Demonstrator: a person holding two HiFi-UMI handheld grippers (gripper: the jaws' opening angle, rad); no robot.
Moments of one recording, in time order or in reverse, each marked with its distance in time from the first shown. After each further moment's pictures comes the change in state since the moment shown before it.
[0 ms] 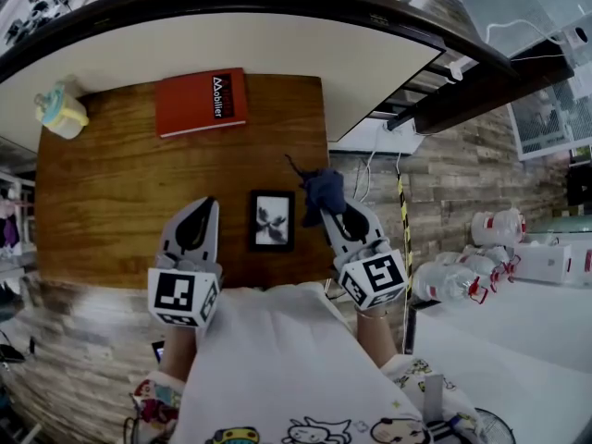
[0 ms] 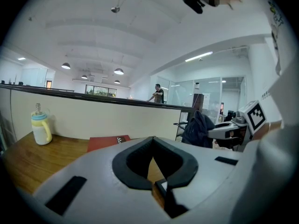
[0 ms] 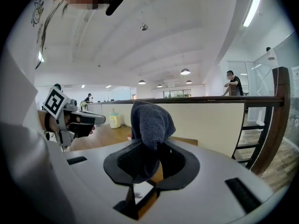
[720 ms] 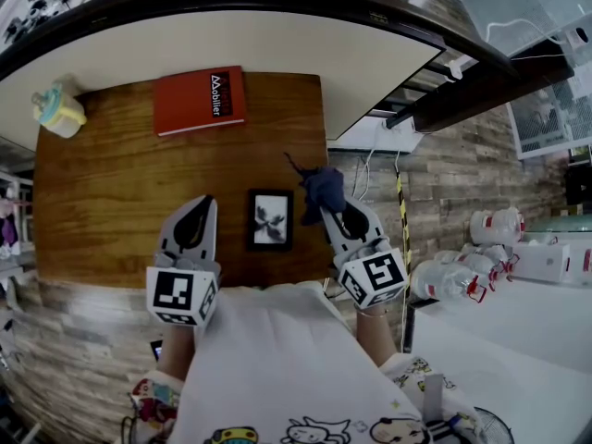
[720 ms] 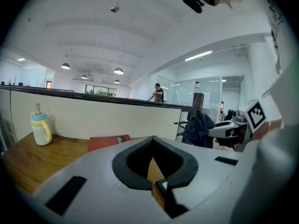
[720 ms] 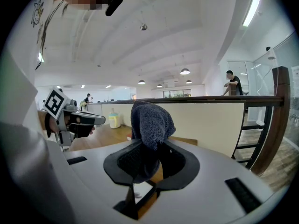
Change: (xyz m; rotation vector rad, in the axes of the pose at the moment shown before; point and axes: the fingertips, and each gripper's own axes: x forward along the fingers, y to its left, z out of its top) left arm 0.001 0.001 -0.002 0.008 0.008 0.005; right arm 0.000 -0.002 0.000 0.004 -0.001 0.000
